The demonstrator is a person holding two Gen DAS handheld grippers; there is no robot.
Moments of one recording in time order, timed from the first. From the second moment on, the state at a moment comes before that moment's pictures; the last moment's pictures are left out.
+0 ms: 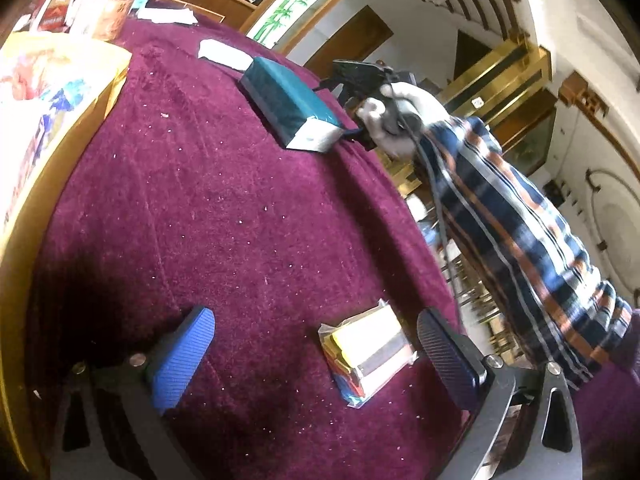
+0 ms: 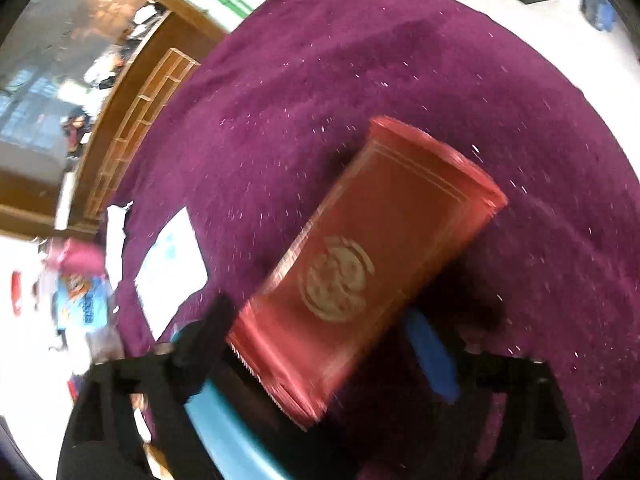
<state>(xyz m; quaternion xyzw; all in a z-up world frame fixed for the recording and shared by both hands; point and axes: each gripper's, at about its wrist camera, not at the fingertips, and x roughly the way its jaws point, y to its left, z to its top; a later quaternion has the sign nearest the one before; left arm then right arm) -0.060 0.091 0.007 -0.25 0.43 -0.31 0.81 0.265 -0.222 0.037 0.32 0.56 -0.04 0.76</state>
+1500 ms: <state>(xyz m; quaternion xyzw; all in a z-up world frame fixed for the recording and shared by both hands) -0.108 -0.005 0.048 0.11 0.42 -0.20 0.88 -0.037 -0.229 0.034 -0.04 0.54 0.06 0.84</state>
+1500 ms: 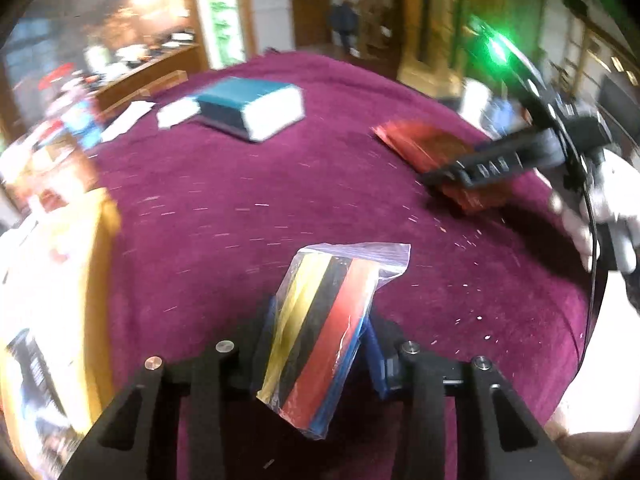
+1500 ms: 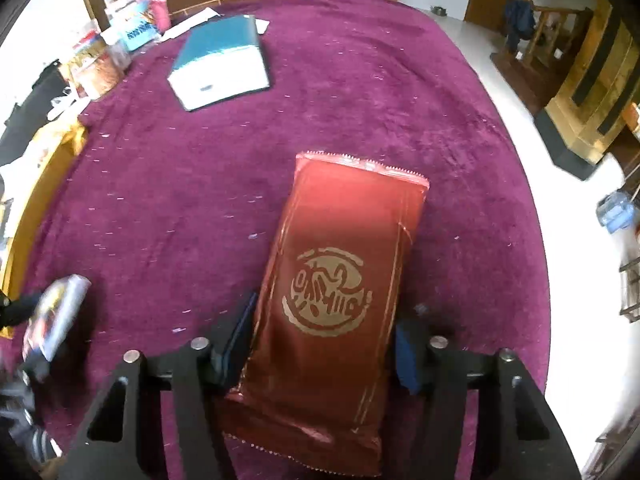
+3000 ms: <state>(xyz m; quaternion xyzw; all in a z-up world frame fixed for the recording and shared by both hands) -0.154 0.291 0.060 -0.03 0.34 0.14 0.93 -0.078 0.170 0.076 -0.17 0.48 0.31 0.80</state>
